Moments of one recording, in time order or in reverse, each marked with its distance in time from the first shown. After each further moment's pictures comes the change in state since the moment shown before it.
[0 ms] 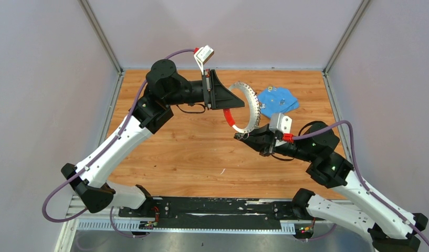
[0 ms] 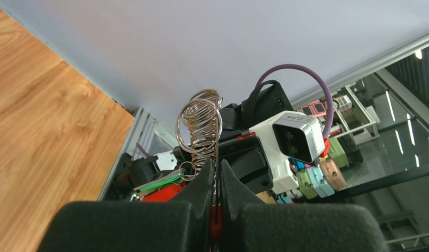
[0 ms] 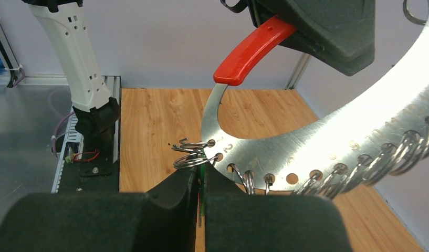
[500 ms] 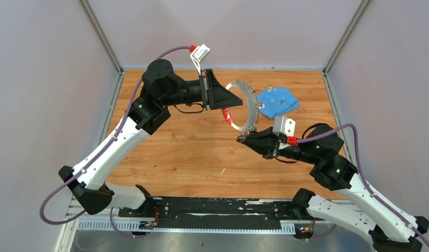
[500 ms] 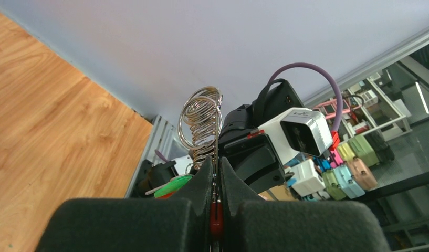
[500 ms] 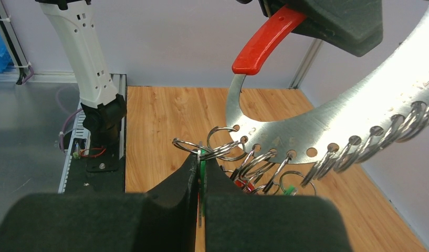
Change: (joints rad) left arm 0.000 -0.018 0.013 -0.028 -0.035 0.098; right arm 0.000 -0.027 0.000 -0.037 -0.016 0.001
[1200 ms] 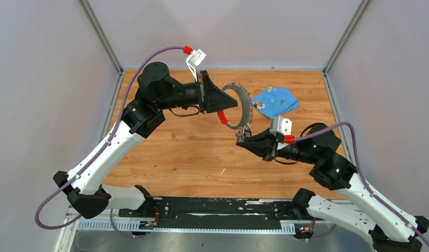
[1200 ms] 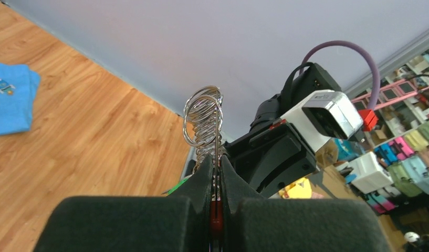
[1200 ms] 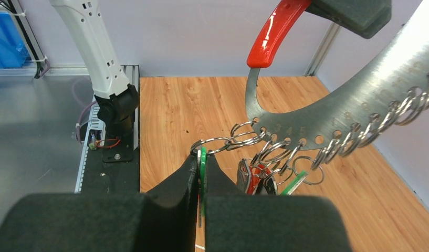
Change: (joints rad) left arm 0.000 -0.046 -0.013 -0.069 -0.061 0.231; right arm 0.000 -0.004 0.000 -0.050 -0.025 0.035
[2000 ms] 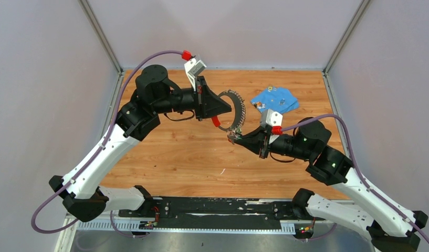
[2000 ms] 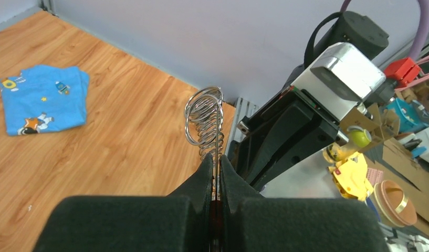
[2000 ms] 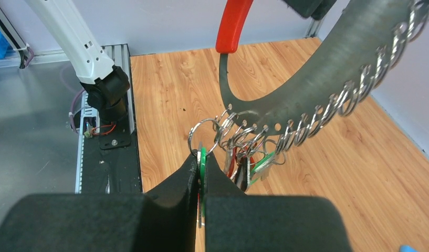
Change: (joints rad) left arm 0.000 -0.042 -0.001 -0.149 -0.018 0.278; right arm 0.000 0.069 0.053 -0.111 0.072 0.019
